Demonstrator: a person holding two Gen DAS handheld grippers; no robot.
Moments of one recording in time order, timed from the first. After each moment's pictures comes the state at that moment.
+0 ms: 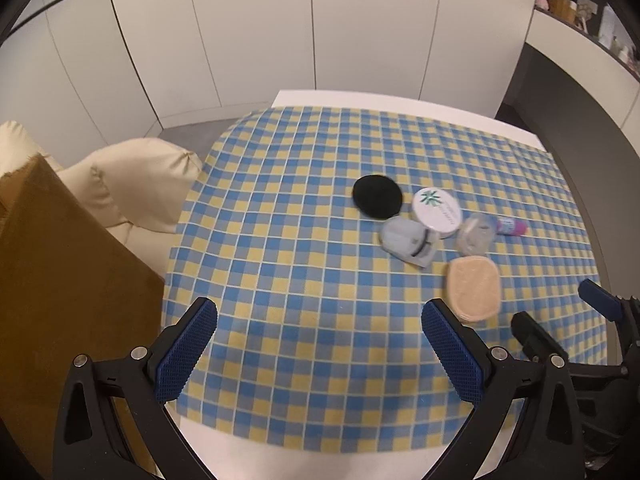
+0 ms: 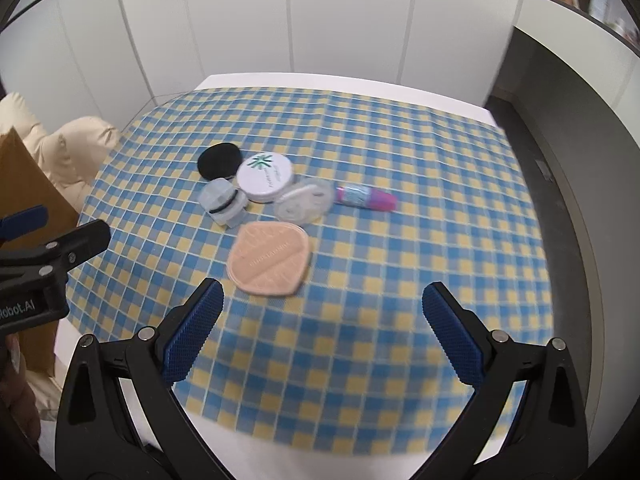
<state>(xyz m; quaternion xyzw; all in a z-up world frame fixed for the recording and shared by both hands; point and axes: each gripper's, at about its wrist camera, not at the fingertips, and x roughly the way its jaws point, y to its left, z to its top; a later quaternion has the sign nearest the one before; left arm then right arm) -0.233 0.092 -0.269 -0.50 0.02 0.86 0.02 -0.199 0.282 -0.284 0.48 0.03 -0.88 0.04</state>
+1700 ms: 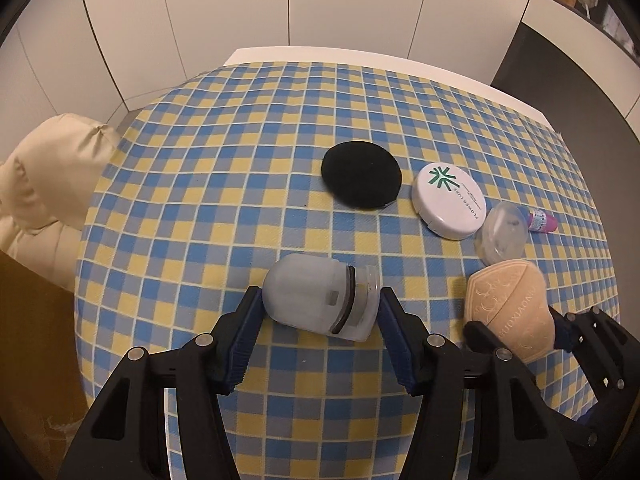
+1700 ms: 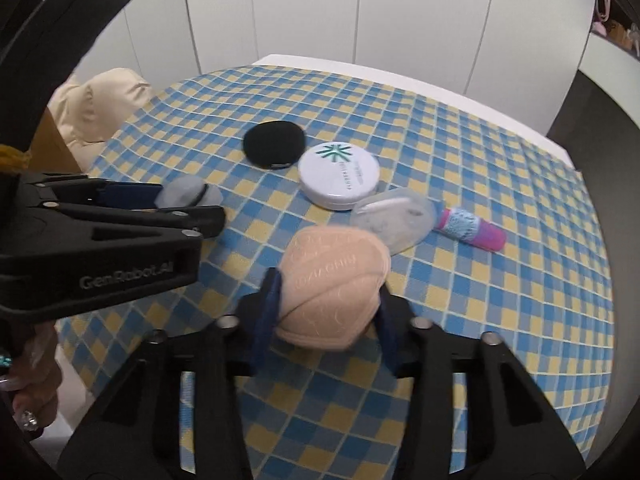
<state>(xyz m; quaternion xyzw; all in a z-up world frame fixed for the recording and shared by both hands) -0.284 0.110 -0.340 -0.53 0.01 0.84 0.06 -0.225 0.245 -0.334 0.46 0.06 -0.88 0.12</state>
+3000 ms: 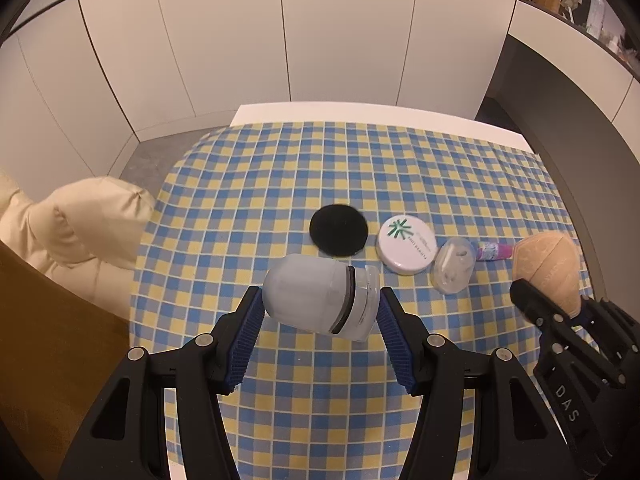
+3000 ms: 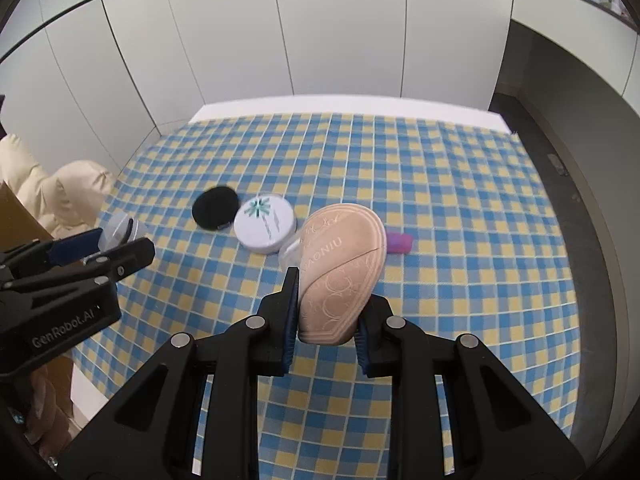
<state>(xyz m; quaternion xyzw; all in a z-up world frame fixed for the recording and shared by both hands) -0.272 0.126 -0.262 -0.50 0.04 0.86 0.05 -0.230 0.295 -0.266 0.45 -0.03 -0.89 0.02</state>
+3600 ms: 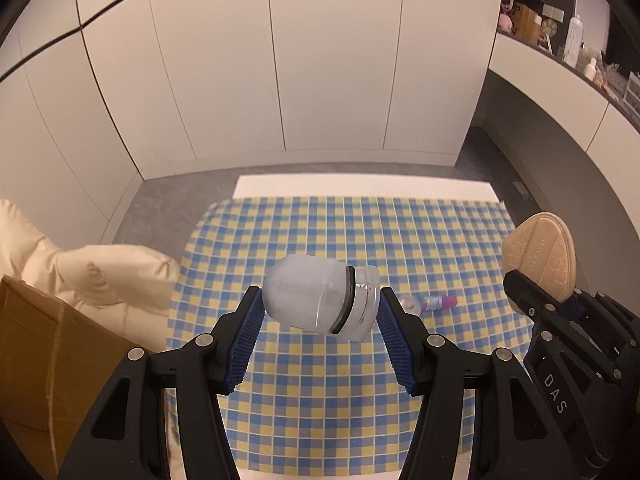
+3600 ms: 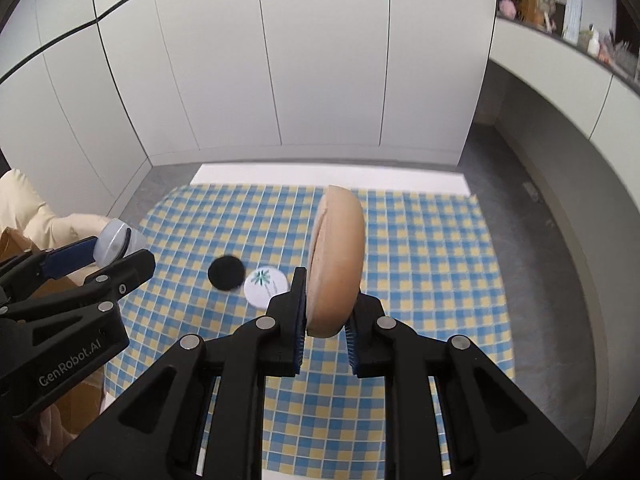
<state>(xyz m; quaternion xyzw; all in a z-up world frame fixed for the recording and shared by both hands) -0.262 0.142 -0.155 -0.45 0.04 0.89 0.06 -0.228 0.300 -0.158 0.41 -0.02 -0.91 0.00</state>
